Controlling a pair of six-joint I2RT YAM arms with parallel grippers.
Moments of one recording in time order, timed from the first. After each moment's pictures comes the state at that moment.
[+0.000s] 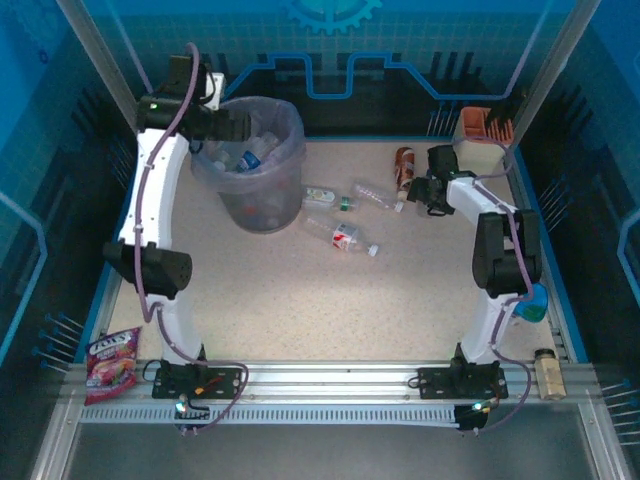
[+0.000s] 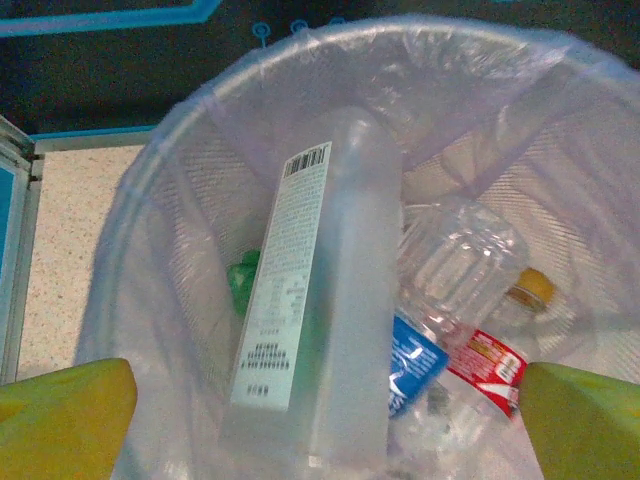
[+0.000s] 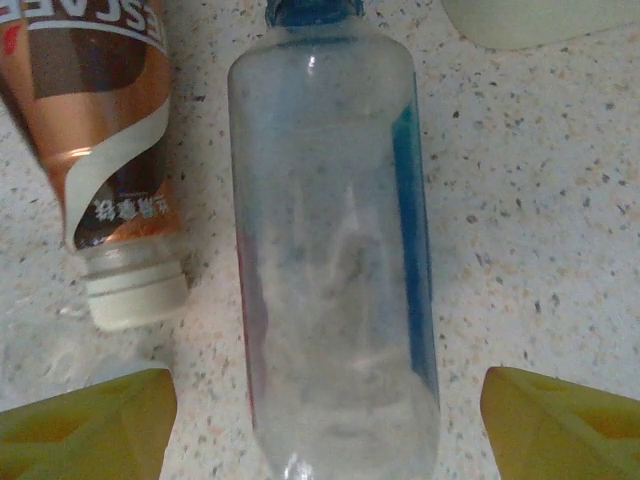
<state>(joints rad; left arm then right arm) -0.07 1.92 2.38 -1.24 -0.02 -0.07 0.07 1.97 1.44 -0.52 0.13 0.41</state>
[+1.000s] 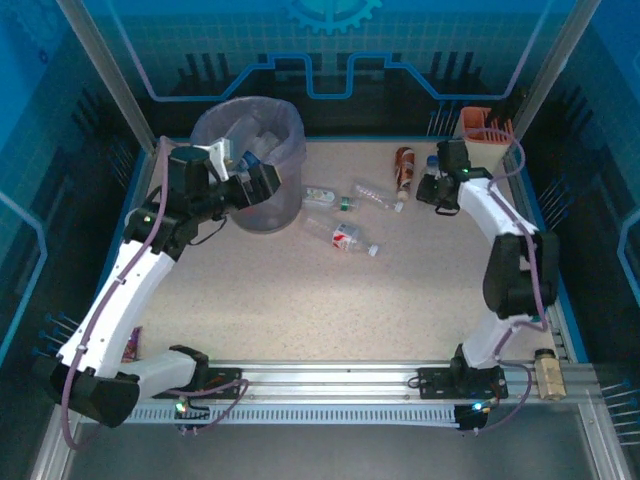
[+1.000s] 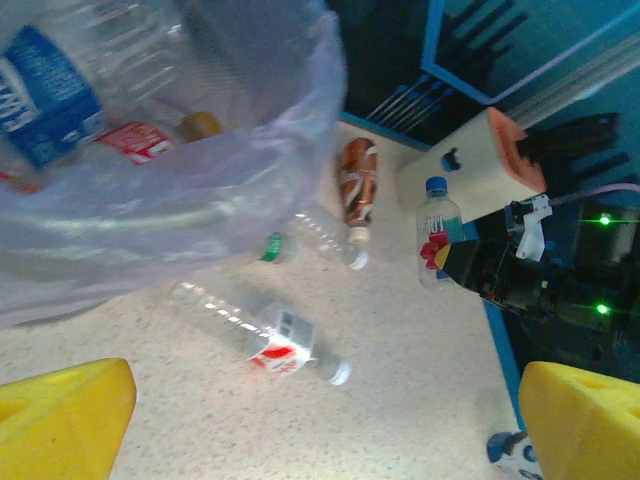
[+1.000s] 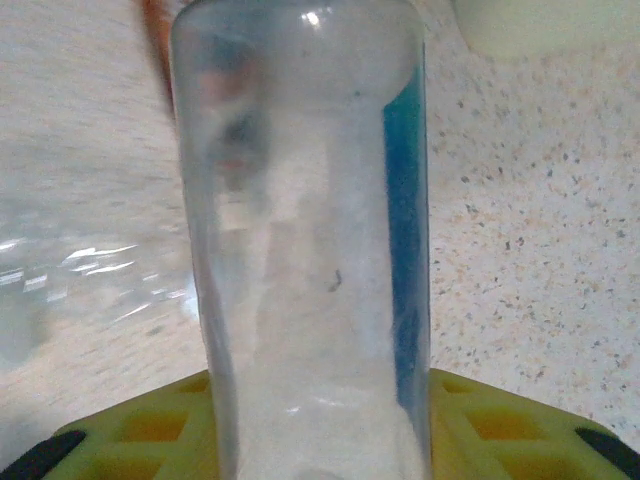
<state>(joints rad) -0.29 1.16 1.33 -0.64 0.25 -0.66 0.07 1.70 1.37 -0.64 0.02 0.34</state>
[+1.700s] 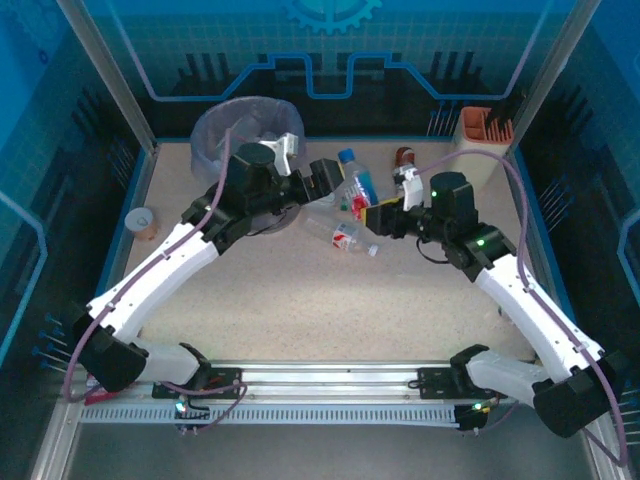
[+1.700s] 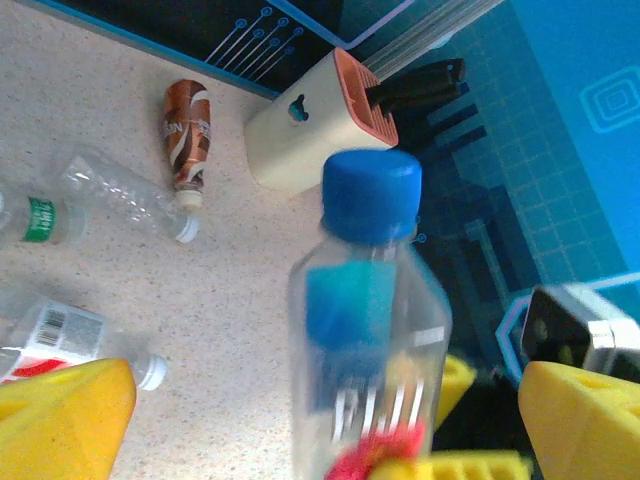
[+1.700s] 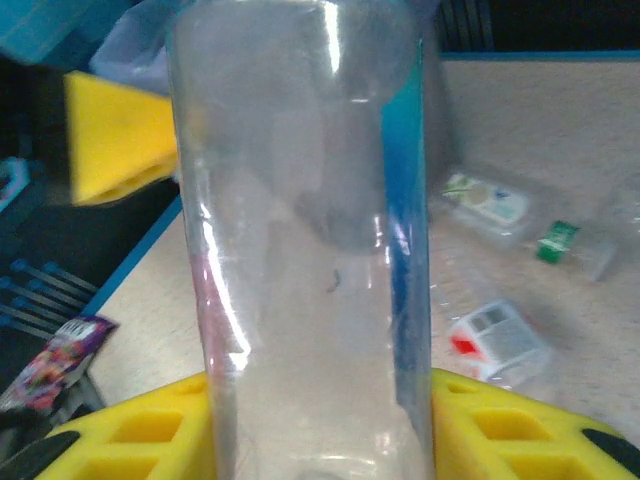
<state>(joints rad) -0.59 1.36 1.38 -0.35 0.22 -0.88 0.45 1.09 1.07 -0.43 -0.42 0.32</state>
